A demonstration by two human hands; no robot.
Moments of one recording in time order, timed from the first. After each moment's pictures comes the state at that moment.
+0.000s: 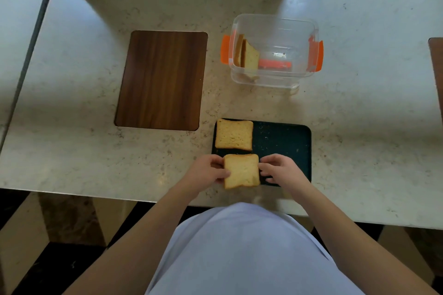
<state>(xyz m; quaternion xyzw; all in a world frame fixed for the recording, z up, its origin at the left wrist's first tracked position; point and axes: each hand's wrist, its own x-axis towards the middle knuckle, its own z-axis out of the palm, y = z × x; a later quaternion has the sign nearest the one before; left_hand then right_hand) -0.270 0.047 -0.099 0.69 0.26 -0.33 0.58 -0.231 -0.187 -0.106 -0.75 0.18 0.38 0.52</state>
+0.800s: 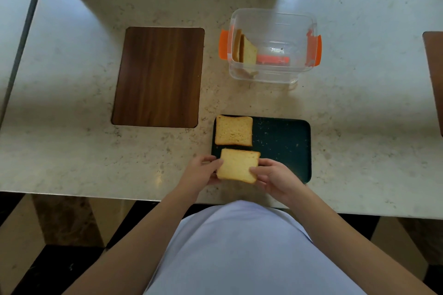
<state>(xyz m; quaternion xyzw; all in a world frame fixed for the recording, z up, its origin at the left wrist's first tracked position) -0.288 0.055 -0.112 0.60 0.39 -0.27 0.64 -0.251 -0.164 -0.099 -0.50 0.33 0.42 0.68</state>
